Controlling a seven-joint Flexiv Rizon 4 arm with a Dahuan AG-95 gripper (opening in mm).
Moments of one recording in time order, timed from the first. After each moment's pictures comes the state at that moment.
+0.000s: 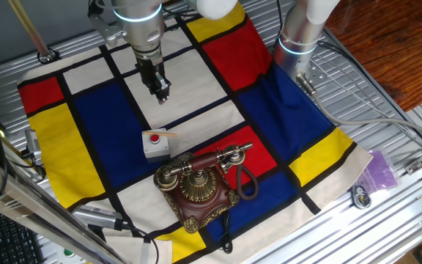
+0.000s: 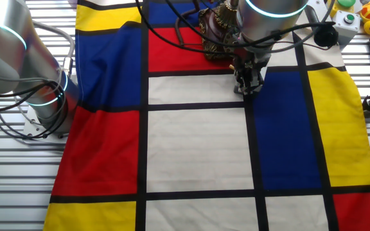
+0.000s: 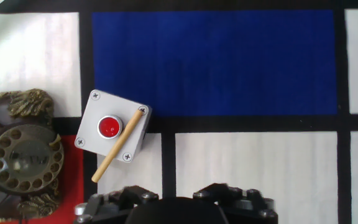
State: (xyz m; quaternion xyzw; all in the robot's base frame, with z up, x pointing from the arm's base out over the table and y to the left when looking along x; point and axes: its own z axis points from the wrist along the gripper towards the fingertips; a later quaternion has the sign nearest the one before) arm 0.499 0.000 0.170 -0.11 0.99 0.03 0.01
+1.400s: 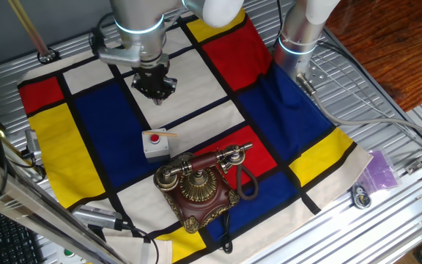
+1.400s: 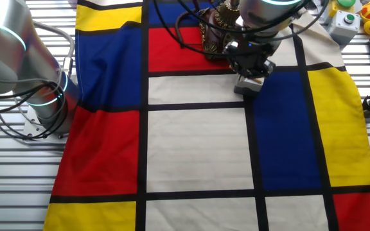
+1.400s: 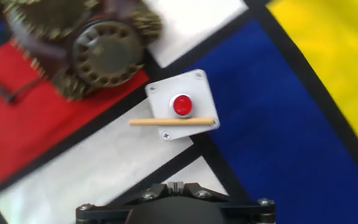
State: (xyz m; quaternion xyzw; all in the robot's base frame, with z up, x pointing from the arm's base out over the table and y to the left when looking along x) arm 0.505 0.016 0.165 -0.53 0.85 0.01 0.01
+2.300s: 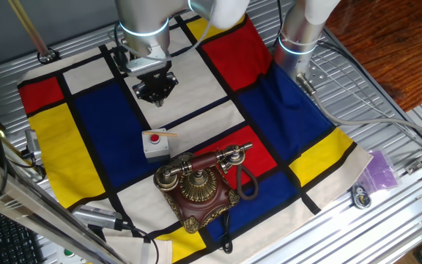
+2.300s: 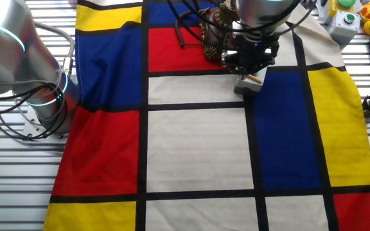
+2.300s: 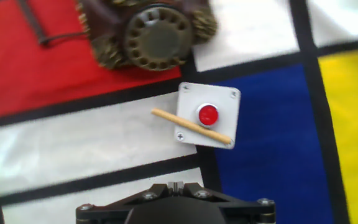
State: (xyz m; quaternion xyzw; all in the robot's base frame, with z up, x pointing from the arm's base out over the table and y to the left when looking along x) arm 0.507 0.019 0.163 -0.72 0.69 -0.01 0.01
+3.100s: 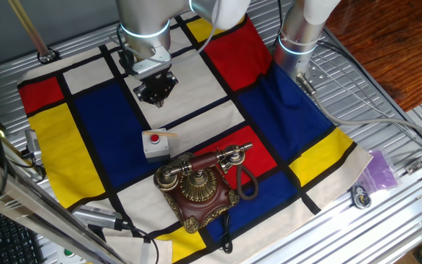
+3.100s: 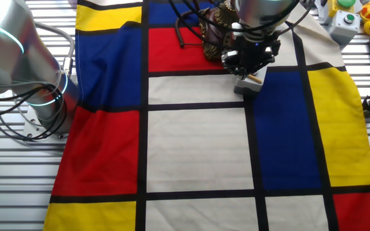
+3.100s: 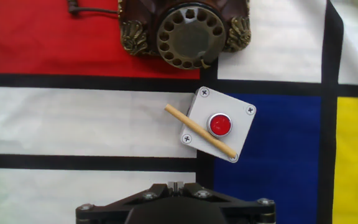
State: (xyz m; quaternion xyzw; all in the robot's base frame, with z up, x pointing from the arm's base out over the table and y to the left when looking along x) arm 0.508 0.029 0.161 -0.75 0.66 -0.01 0.02
